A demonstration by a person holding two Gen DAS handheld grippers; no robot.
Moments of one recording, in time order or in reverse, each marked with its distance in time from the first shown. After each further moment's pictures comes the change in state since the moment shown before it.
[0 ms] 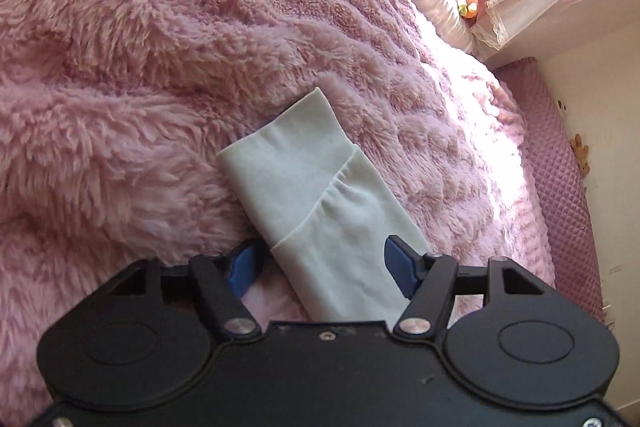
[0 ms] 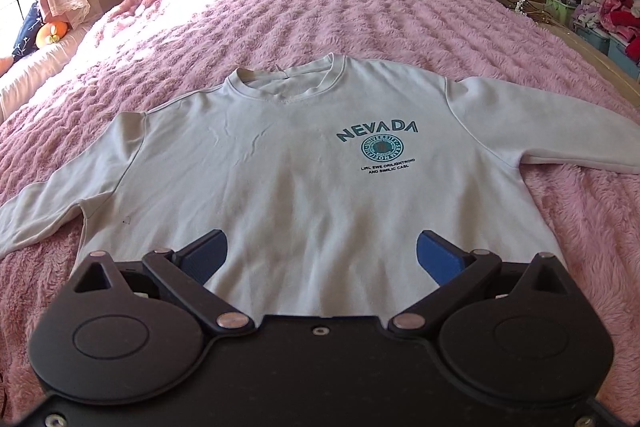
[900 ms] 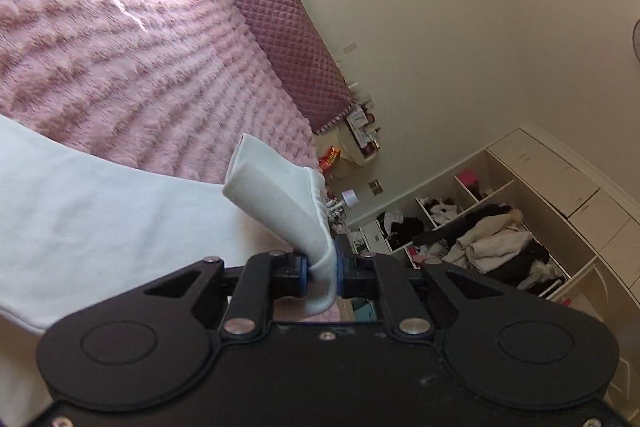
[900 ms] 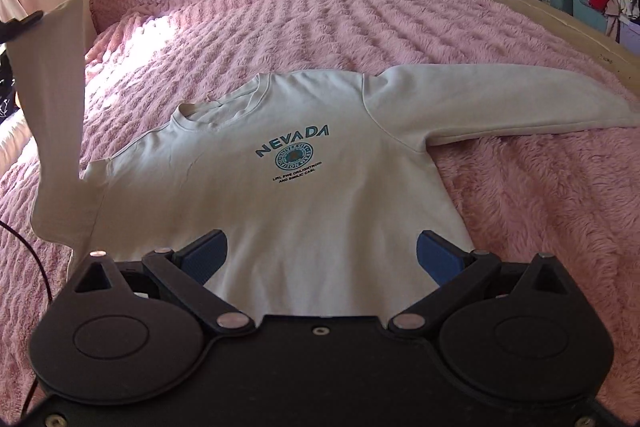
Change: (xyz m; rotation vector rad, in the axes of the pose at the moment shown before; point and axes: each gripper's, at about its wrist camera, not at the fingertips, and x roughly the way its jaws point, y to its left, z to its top) left arm -0.055 -0.356 -0.321 0.409 0.551 -0.808; right arm -0.033 -0.099 -0.002 0.173 -0.022 -0.002
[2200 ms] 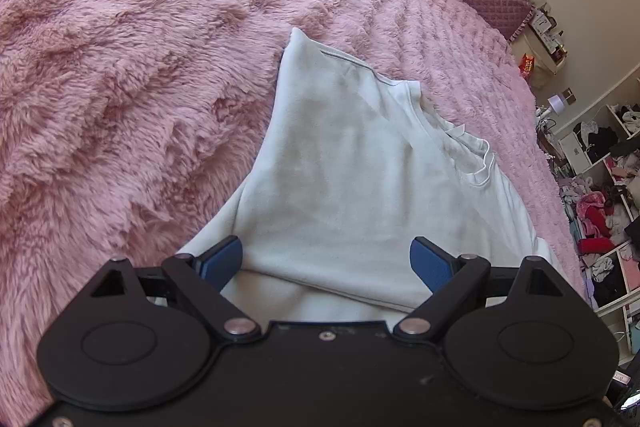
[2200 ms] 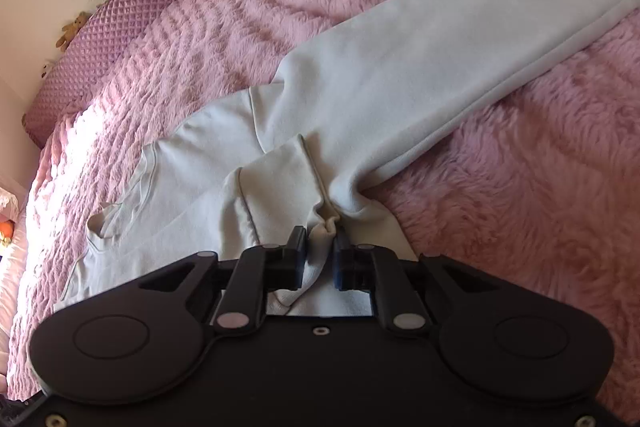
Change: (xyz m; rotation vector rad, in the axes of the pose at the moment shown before) left arm -0.044 0.163 -0.042 0.120 0.186 0.610; right arm 0.138 -0.090 0.035 0.445 -0.043 -0.015
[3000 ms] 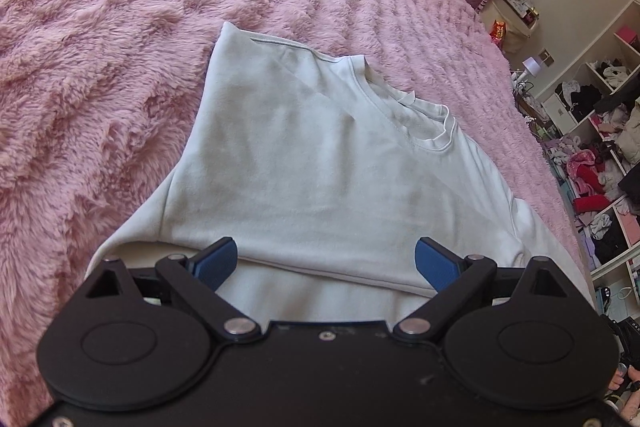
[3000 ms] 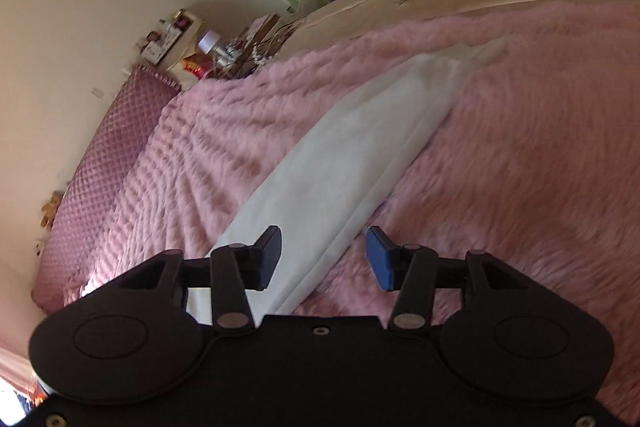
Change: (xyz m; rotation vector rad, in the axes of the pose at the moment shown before) left arm 0.002 -0.045 -0.017 0.133 0.031 0.003; right arm -0.081 -0.186 0.090 0.380 -0.293 -0.038
